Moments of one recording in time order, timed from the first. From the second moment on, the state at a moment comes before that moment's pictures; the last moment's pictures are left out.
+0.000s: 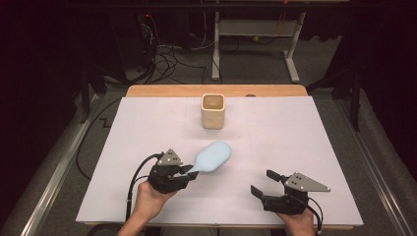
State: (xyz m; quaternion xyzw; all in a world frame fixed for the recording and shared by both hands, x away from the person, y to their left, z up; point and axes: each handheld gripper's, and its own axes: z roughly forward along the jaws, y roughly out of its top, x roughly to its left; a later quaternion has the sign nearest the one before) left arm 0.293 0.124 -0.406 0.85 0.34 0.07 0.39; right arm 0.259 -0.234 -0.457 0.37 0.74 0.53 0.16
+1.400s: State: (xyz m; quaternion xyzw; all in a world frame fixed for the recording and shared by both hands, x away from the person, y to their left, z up) left arm 0.280 0.095 -0.400 0.86 0.29 0.06 0.41; right arm 0.298 -0.180 -0.463 0.36 0.75 0.55 0.04
